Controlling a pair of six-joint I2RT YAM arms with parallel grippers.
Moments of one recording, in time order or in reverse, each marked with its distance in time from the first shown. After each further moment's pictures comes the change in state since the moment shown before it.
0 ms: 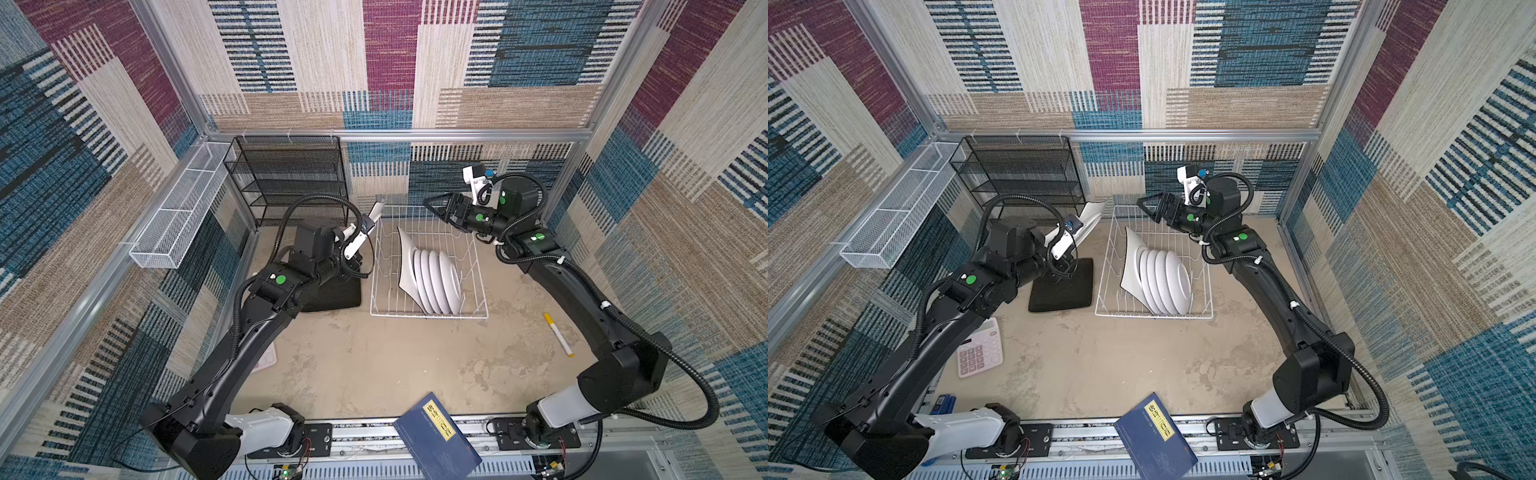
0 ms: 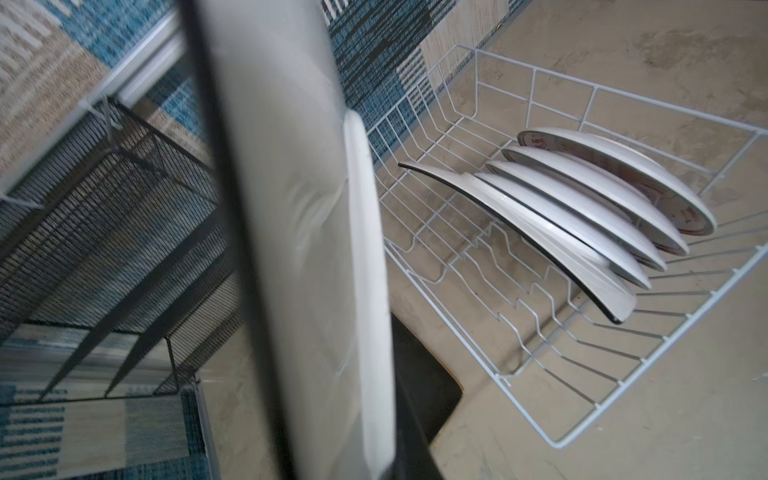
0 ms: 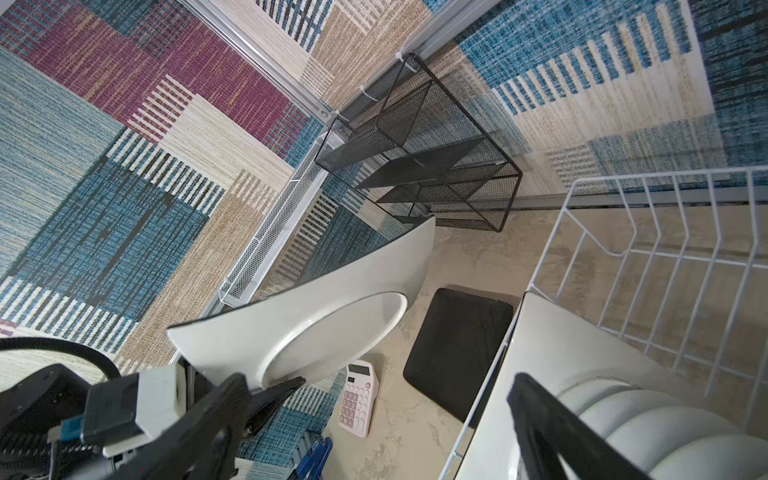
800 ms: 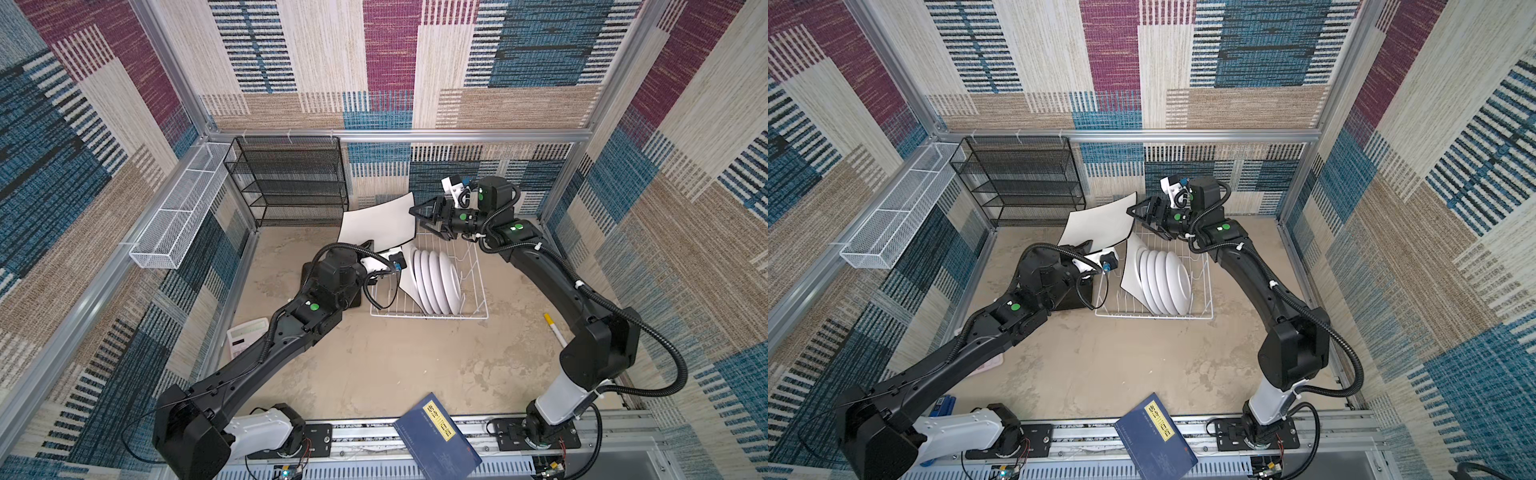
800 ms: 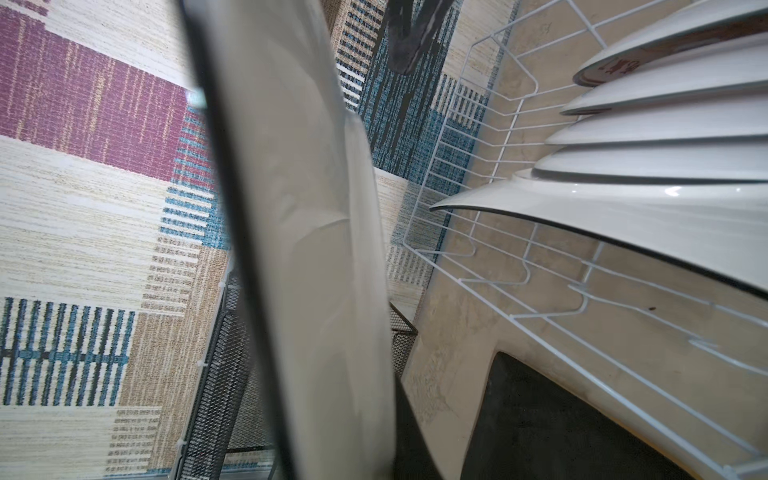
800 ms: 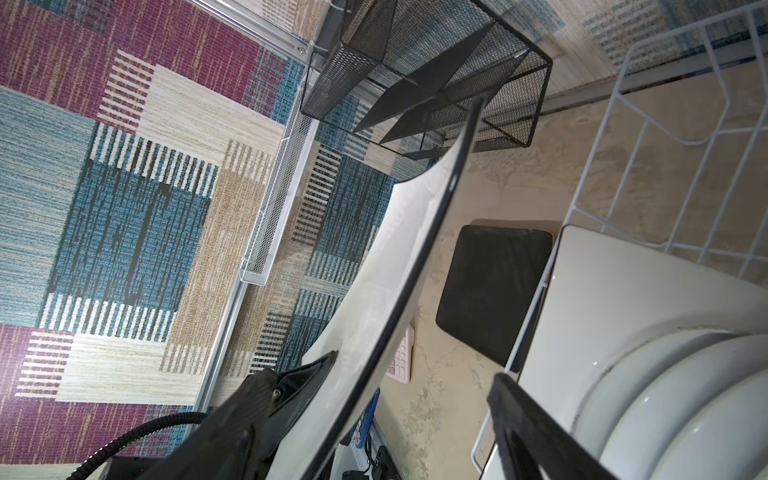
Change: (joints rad) left arm -0.121 -0.003 -0.337 0.607 -0.193 0.571; right arm 0.026 0.147 0.090 -0.101 -0.106 0.102
